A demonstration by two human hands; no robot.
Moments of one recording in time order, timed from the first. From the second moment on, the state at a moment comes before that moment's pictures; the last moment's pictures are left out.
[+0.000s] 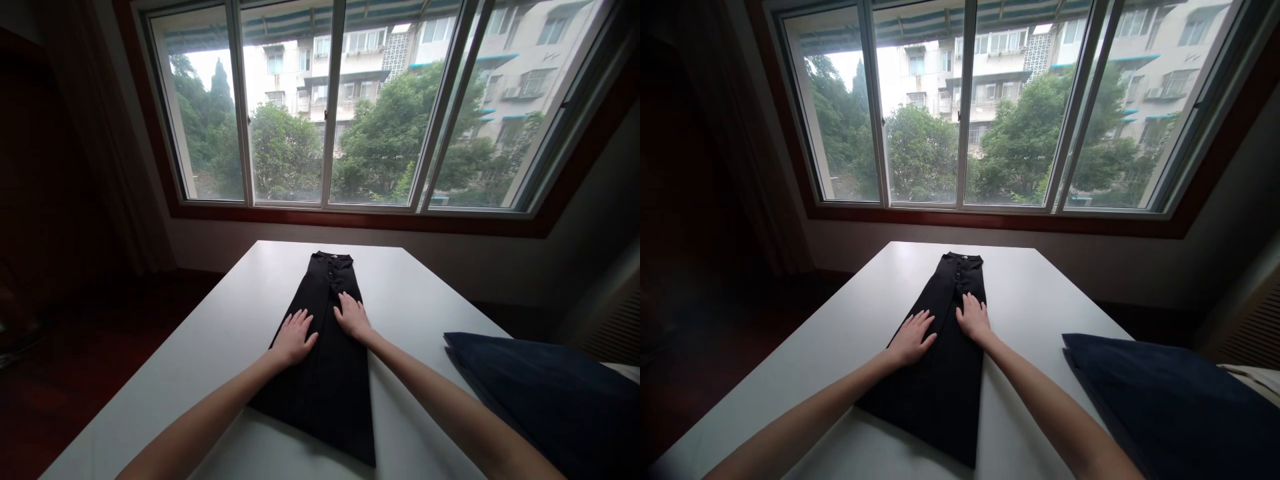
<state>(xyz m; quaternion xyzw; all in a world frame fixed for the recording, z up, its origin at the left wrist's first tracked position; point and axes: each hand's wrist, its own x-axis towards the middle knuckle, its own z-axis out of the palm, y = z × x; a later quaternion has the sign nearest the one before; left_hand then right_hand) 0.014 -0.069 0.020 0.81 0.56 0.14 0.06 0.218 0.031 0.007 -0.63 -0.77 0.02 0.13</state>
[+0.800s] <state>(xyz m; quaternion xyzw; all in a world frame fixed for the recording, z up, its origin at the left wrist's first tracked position) 0.015 -0.289 0.089 0.78 0.60 0.10 0.15 0.218 -0.105 0.018 -0.51 -0.85 0.07 0.12</state>
